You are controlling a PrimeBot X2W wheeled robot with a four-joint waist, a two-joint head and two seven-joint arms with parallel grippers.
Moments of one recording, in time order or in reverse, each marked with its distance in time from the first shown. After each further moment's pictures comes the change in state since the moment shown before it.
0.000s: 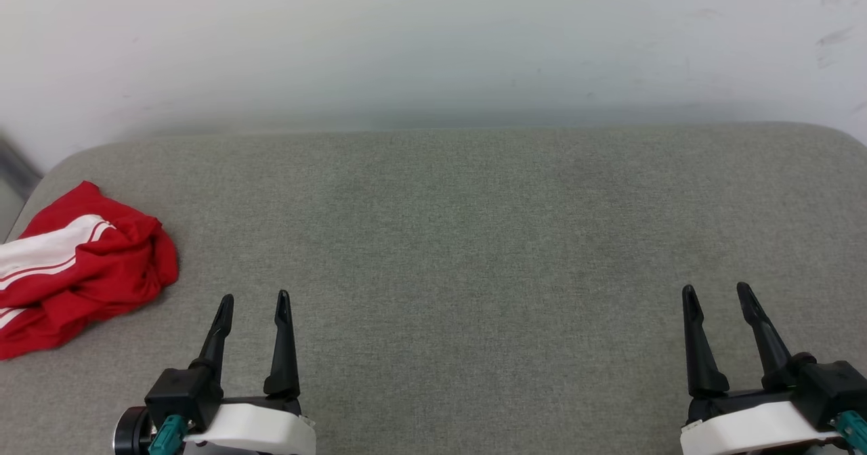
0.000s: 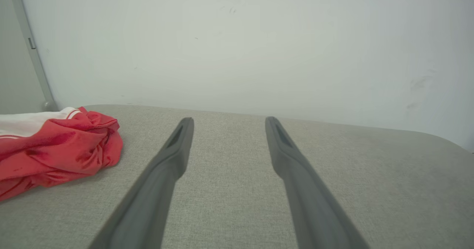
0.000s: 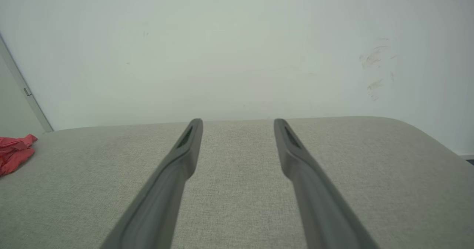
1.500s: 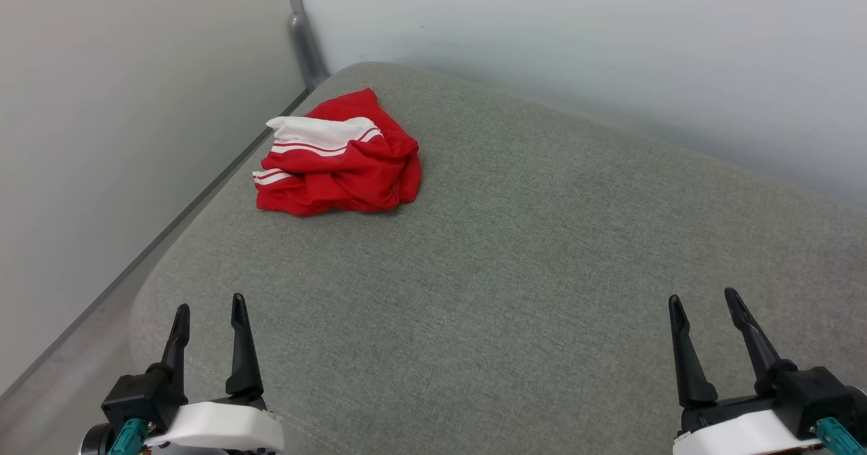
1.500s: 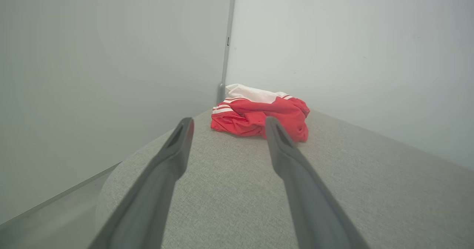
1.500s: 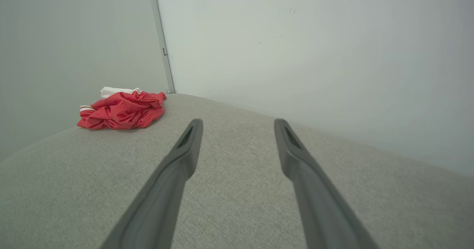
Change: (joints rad) left arm -0.002 0.000 0.084 0.024 -0.039 0.026 0.000; right arm 0.019 0.000 0.014 -0.012 -0.090 0.000 -0.001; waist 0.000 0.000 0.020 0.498
